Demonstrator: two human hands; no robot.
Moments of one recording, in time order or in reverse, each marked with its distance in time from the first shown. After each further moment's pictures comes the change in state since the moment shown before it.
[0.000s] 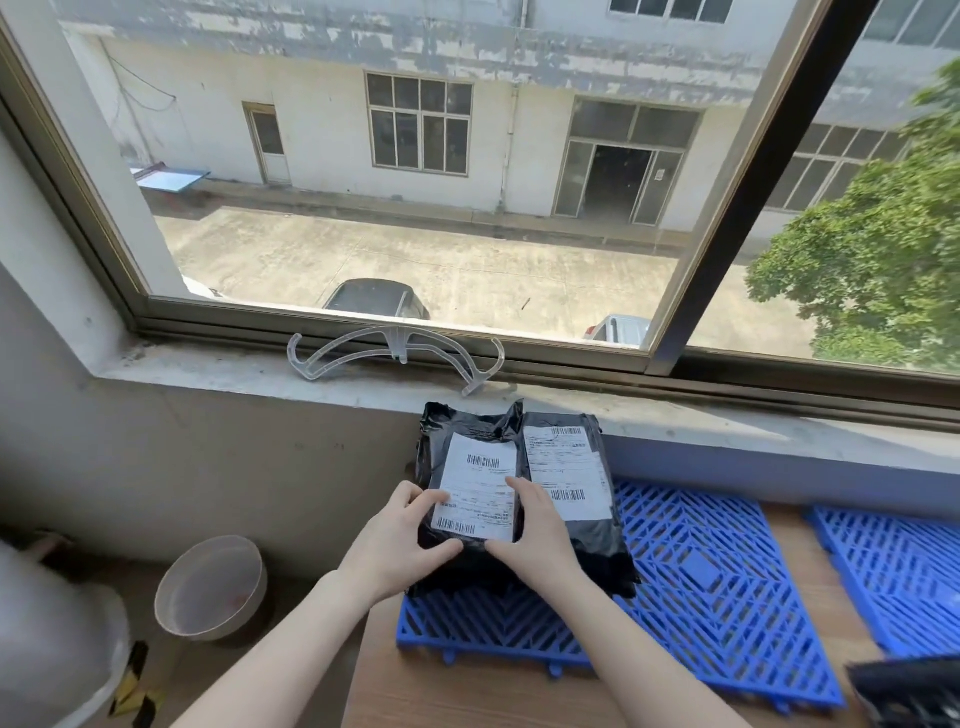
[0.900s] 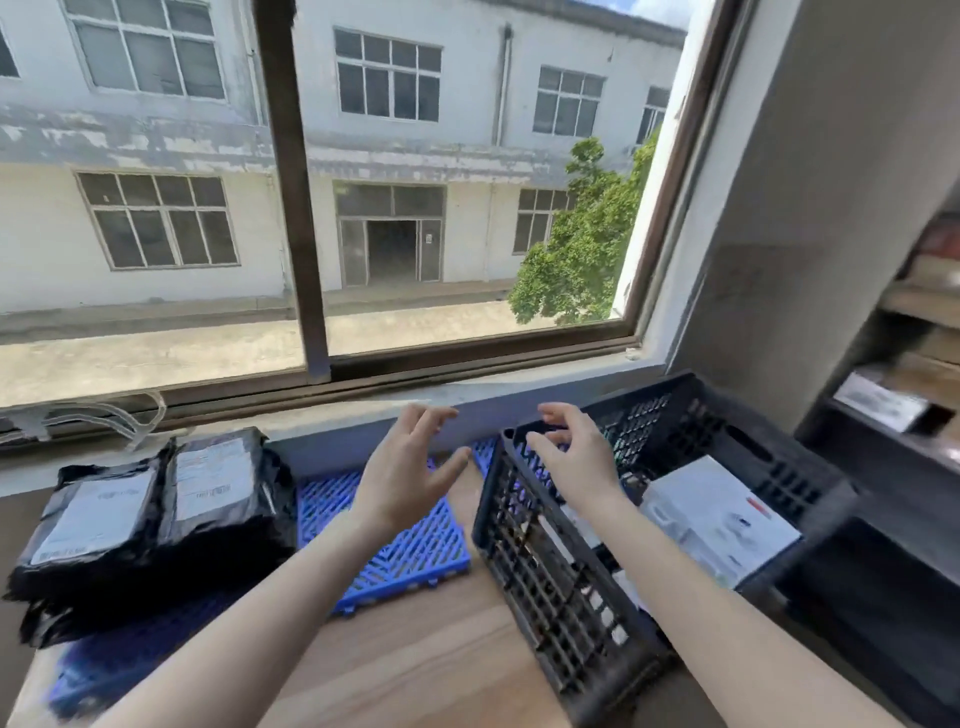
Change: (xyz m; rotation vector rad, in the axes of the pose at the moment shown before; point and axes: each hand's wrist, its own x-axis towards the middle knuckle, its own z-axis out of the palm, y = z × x) left_hand -0.110 0.444 0.161 -0.125 0.196 0.706; right_hand -0.330 0.185 -0.358 0.181 0.722 0.094
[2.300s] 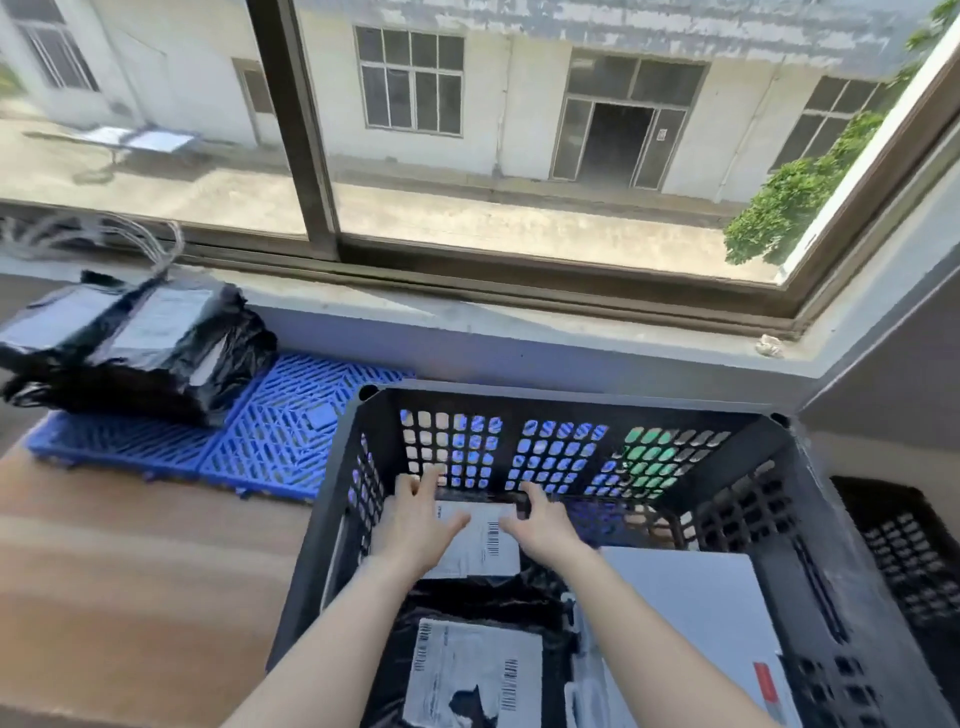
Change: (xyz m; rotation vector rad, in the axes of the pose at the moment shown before) left_hand 0.045 0.024 0.336 0.212 -0.202 -1.046; right_hand 0.186 0.310 -0.016 -0.354 -0.948 0.298
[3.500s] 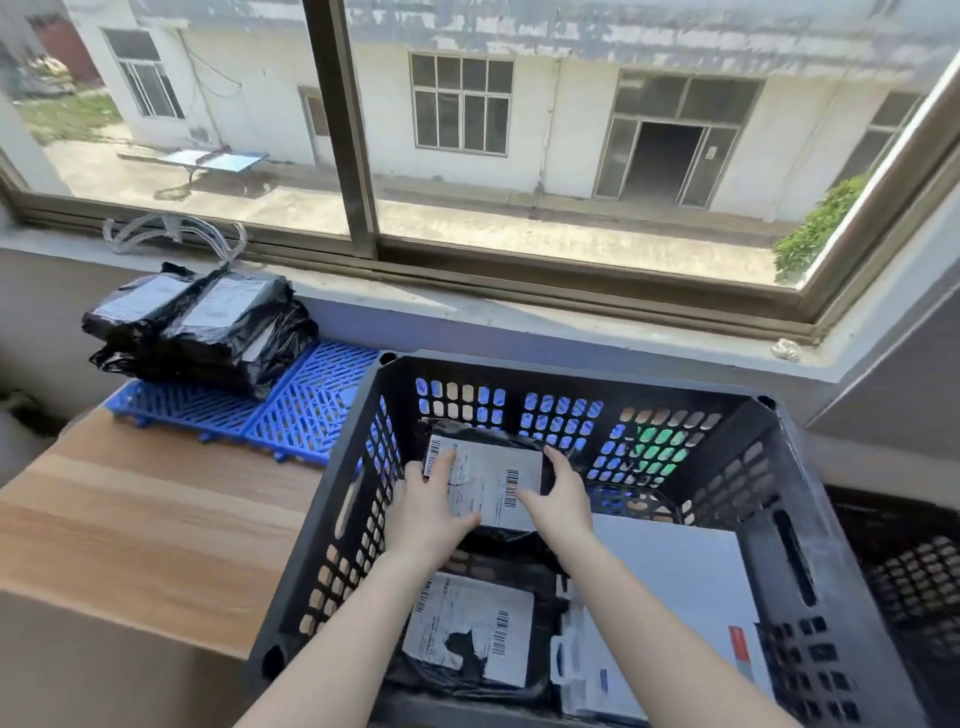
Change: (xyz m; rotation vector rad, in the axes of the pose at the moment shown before) left_hand -0.070 0.023 0.007 0.045 0.225 -0.035; right_hand -0.061 0.013 -0.012 0.281 0.267 -0.221
